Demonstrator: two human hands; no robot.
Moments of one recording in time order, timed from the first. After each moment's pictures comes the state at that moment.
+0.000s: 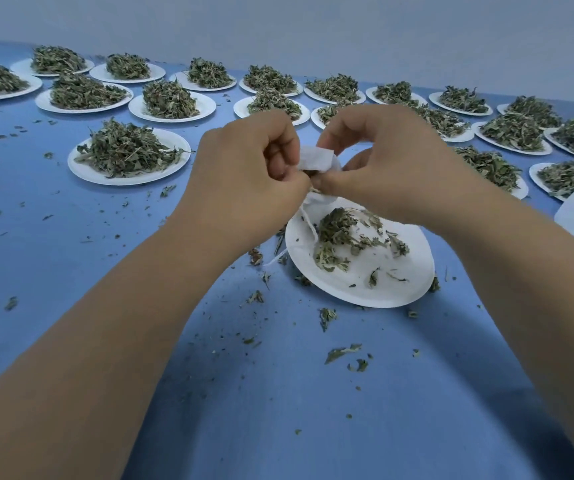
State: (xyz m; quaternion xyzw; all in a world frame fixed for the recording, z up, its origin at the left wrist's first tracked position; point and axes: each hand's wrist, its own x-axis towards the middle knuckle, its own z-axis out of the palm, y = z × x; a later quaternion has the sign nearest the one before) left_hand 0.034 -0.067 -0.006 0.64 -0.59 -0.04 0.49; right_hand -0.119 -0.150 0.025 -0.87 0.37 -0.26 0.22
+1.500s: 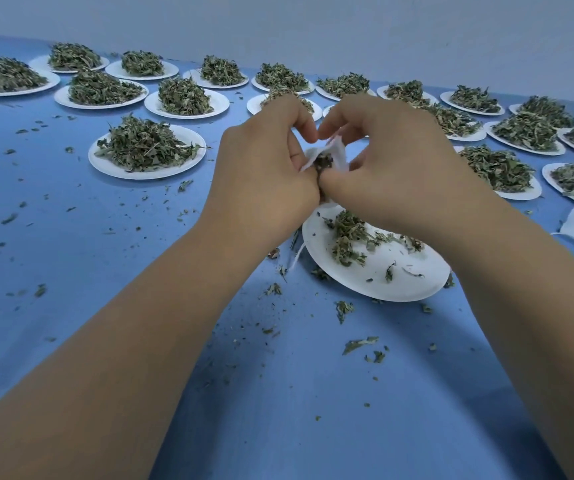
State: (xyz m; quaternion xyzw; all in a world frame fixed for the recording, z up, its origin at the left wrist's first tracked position) left_hand 0.031 -0.066 -0.008 0.64 -0.56 -0.04 0.52; right_hand -0.103 -0.118 0.029 -0.87 0.38 -0.29 0.12
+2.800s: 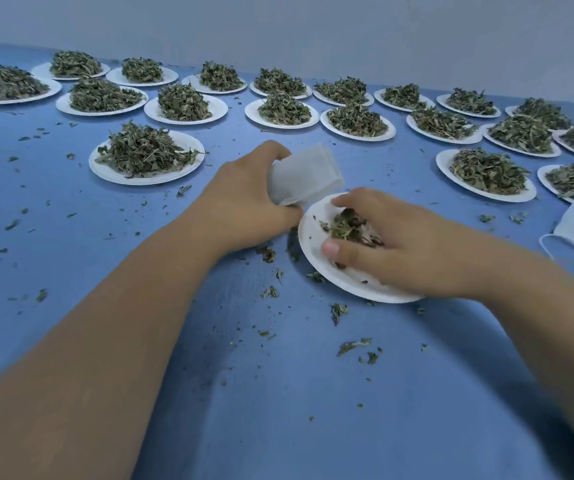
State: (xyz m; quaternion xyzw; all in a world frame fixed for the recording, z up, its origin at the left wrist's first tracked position) left_hand 0.069 -0.080 -0.031 0.71 -0.60 -0.13 0.34; right_hand -0.156 -0.135 -0.012 -0.92 0.37 -0.01 0.16
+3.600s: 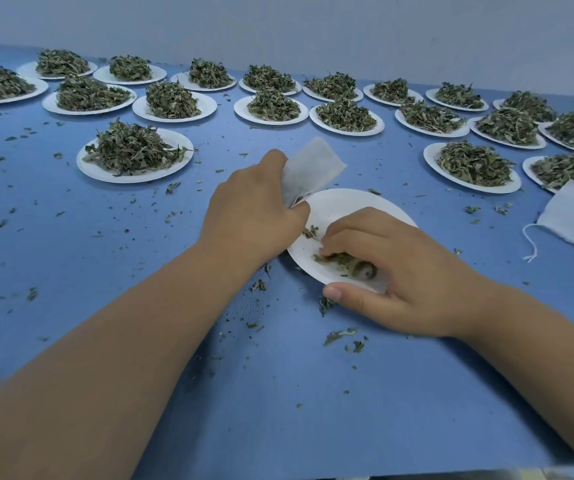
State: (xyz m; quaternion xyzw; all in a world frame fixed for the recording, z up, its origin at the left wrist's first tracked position) left_hand 0.037 -0.089 -0.053 0.73 -0.59 0.04 0.34; right_hand -0.179 -0.116 -0.041 -0.97 0.16 -0.17 0.09
